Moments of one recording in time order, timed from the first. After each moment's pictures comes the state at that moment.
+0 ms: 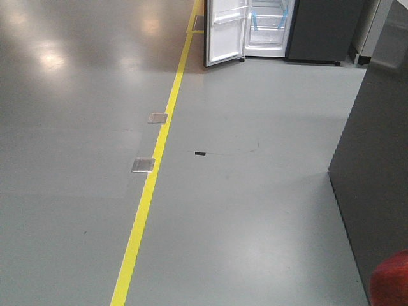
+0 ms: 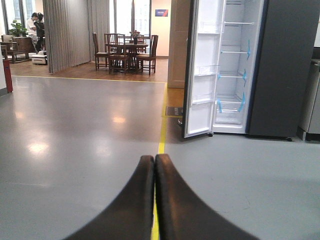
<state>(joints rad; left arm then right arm) 0.00 -0.01 0.02 -0.10 0.03 0.00 0.44 0.46 -0.83 0.19 1.14 -0.06</state>
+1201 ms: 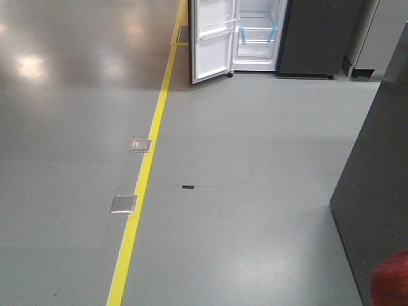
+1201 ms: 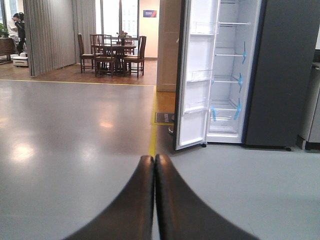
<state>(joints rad) 0.00 -0.01 0.02 -0.10 0.03 0.00 0.44 0.46 -0.83 0.19 1.14 -0.06</state>
